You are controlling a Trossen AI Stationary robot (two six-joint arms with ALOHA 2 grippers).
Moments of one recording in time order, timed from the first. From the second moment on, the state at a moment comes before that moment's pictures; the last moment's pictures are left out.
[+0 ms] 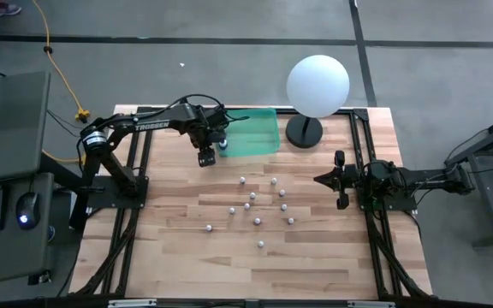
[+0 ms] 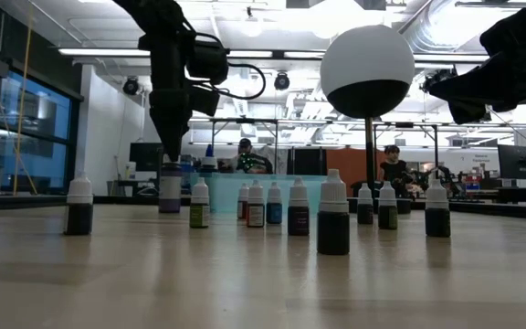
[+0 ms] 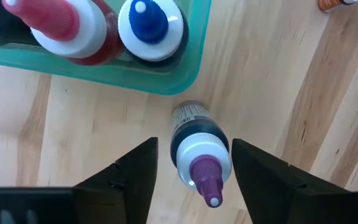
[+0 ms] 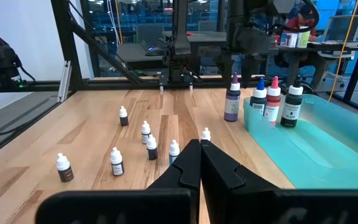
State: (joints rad) left arm 0.47 1.64 1.25 -0.98 0.04 0.21; right arm 0.03 0.10 0.01 0.04 0.05 0.03
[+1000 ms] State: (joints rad) left arm 0.47 1.64 1.25 -0.99 0.04 0.19; right arm 0.03 0.10 0.01 0.04 0.05 0.03
